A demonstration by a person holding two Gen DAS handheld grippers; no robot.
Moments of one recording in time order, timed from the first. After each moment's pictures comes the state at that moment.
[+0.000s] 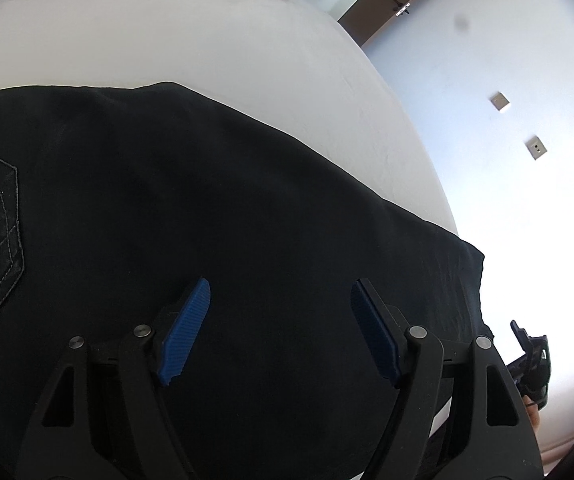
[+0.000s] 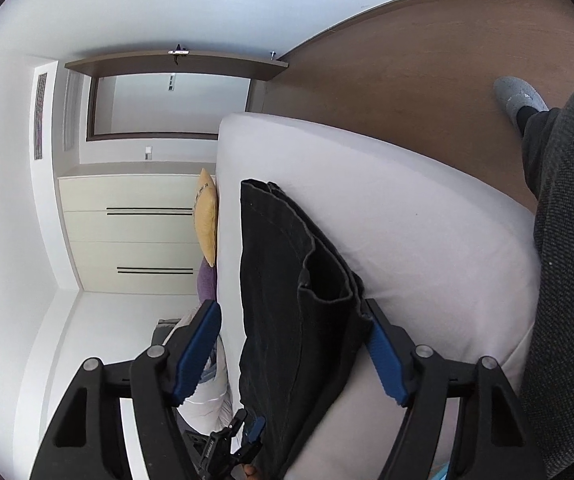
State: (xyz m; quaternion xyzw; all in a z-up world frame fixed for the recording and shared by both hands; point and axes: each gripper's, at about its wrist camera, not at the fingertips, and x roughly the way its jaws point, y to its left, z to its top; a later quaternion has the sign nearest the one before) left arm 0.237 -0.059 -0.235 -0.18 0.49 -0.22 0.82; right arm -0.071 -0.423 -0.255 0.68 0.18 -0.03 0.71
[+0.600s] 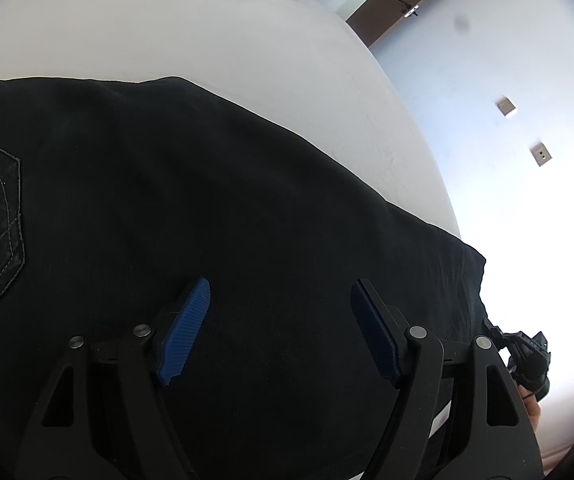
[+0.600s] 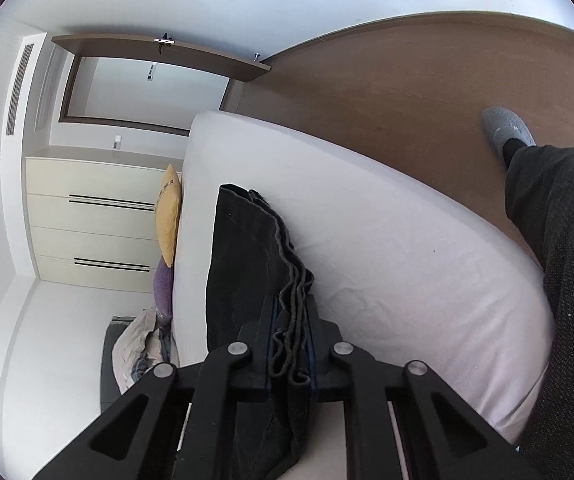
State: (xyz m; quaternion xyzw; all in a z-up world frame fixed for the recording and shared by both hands) left arm 0.234 -0.040 -0.232 -0.19 0.50 -0.22 0.82; right arm -0.024 -0.411 -0.242 0.61 0.23 -0.09 0.75
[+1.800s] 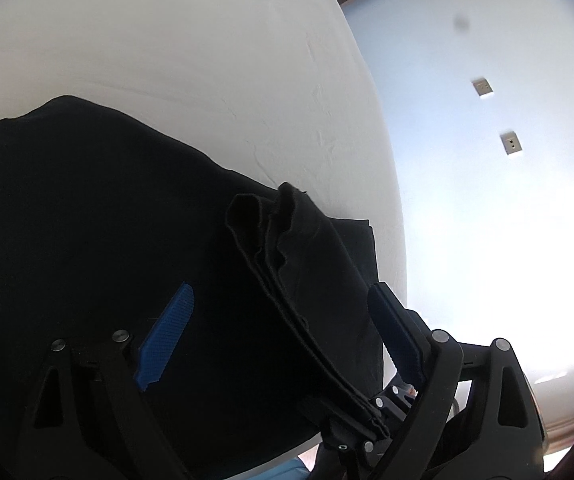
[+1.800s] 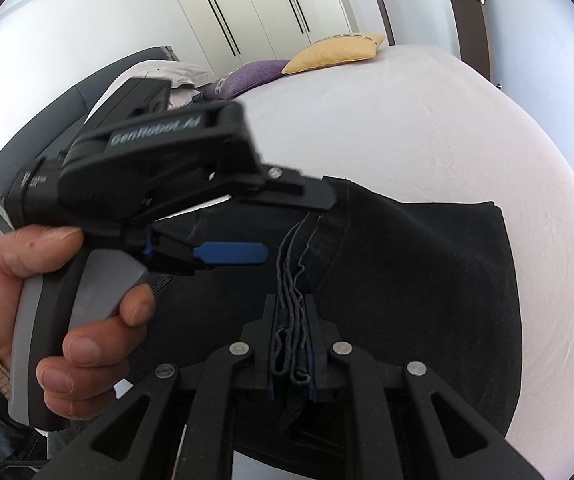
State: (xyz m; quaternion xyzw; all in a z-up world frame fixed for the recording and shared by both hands) left arm 0.297 -0.051 -0.183 -0.22 0.58 -0.30 0.73; right arm 0.090 -0.118 -0.154 0.13 0.38 0.11 0.91
